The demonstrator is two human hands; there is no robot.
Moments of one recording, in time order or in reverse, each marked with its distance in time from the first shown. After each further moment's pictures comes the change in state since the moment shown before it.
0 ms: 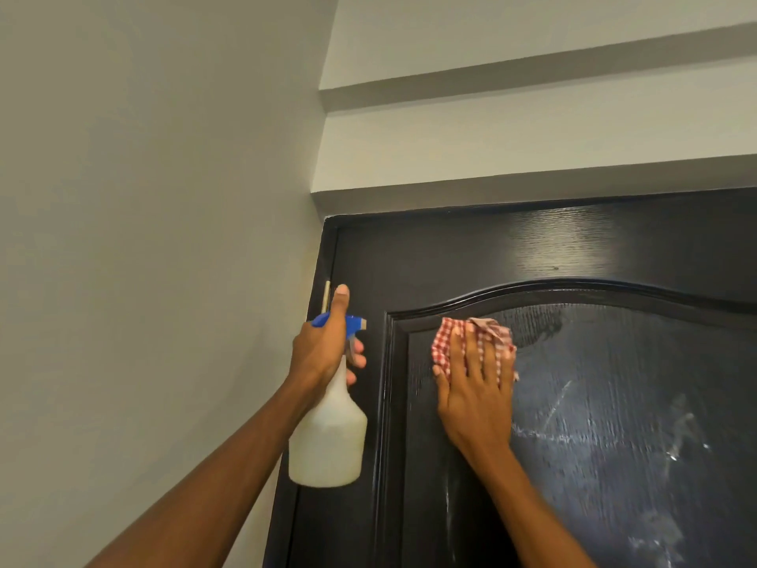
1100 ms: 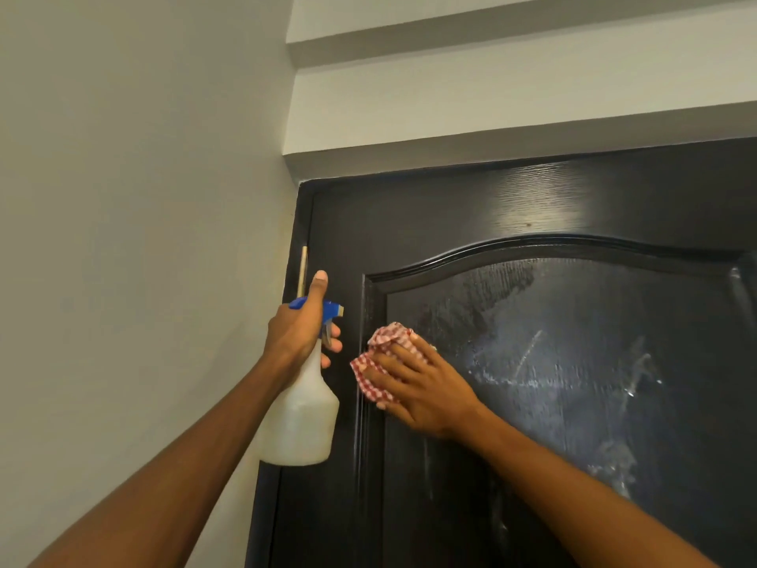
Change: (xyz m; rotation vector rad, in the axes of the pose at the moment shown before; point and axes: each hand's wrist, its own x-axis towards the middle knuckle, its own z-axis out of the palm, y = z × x) left_hand -0.005 -0.032 -0.005 0.105 -0.008 0.001; right_hand -0.031 -0.003 -0.003 -0.083 -0.359 -0.805
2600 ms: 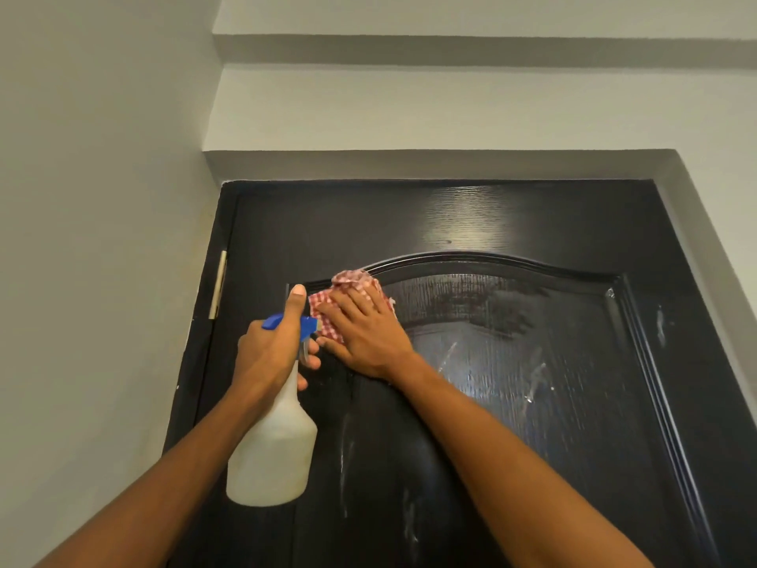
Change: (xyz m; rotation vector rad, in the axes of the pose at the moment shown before) left_hand -0.034 0.009 0.069 -0.062 -0.055 0.070; right_hand 0.031 0.082 -0.044 0.044 0.041 0.271
